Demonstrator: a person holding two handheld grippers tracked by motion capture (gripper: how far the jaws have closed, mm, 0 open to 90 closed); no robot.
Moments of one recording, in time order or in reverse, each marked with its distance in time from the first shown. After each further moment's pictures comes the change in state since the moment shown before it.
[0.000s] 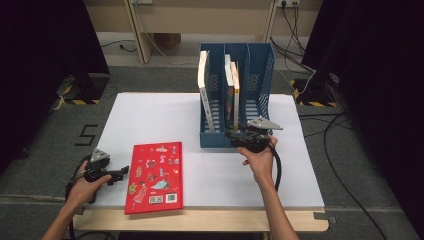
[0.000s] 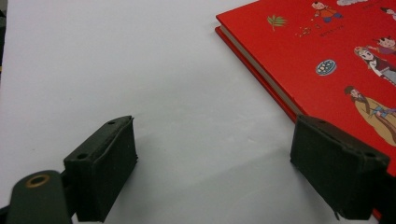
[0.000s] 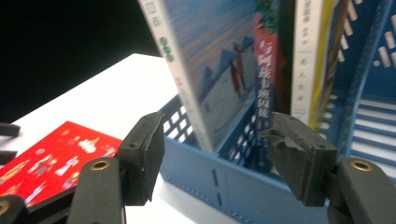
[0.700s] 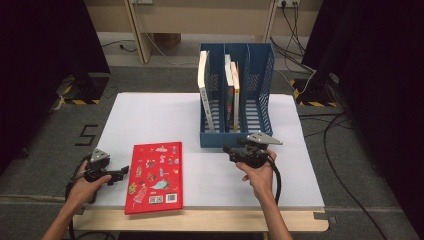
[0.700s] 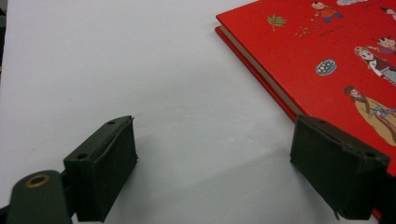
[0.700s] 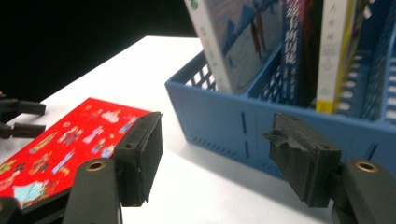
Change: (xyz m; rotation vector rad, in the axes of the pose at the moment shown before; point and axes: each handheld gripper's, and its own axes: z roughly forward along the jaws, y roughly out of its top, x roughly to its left) left arm 0.000 0.000 0.000 0.001 0.000 0.000; right arm 0.014 -0.035 -0.013 0.044 0.038 0.054
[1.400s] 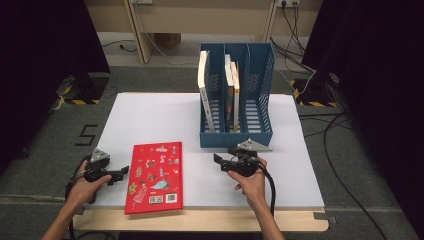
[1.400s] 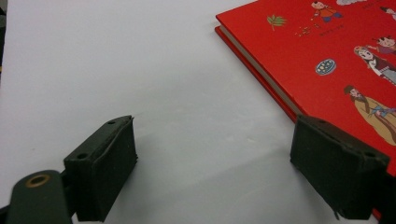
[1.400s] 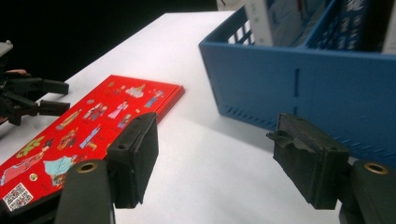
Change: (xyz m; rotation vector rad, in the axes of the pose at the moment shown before) left arm 0.000 0.000 0.000 -0.001 0.001 0.002; right arm 0.020 -0.022 0.015 0.063 0.068 0.033
